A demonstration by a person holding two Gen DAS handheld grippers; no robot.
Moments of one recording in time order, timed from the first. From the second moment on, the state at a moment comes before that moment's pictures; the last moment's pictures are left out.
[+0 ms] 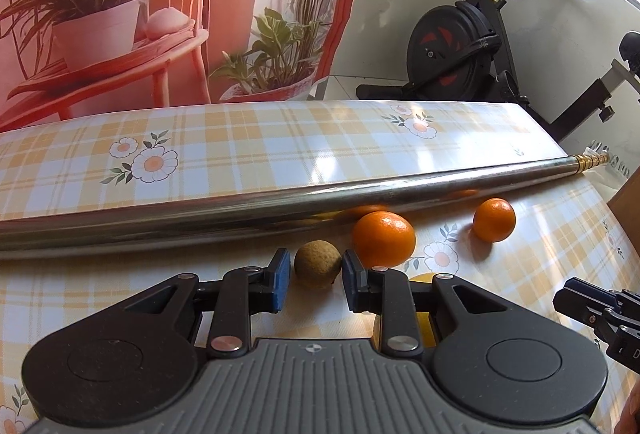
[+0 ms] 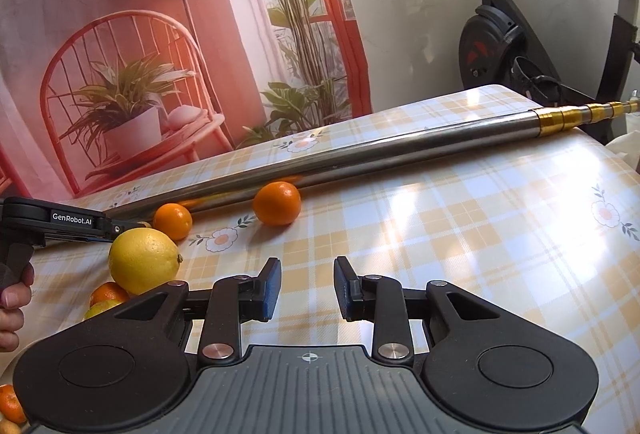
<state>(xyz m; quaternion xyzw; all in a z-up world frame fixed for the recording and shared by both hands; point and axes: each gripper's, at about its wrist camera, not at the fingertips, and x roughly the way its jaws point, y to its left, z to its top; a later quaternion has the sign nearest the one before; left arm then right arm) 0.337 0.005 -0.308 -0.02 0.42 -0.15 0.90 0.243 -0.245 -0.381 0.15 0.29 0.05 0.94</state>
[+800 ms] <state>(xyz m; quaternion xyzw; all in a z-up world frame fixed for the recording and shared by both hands) 0.240 0.082 -0.258 -0.10 0.37 0.04 0.92 0.275 -0.243 -0.384 0.12 0.22 0.04 0.97</state>
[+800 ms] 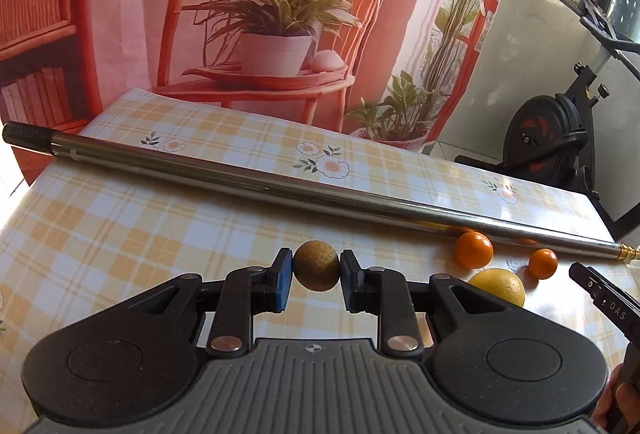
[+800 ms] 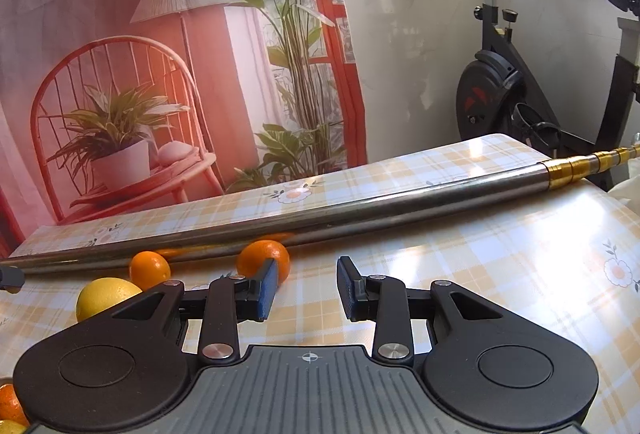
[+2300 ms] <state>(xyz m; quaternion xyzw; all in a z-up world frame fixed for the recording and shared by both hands) 0.197 0.056 -0.257 -0.11 0.38 -0.03 0.92 0.312 -0.216 -0.390 0.11 0.26 0.06 0.96</state>
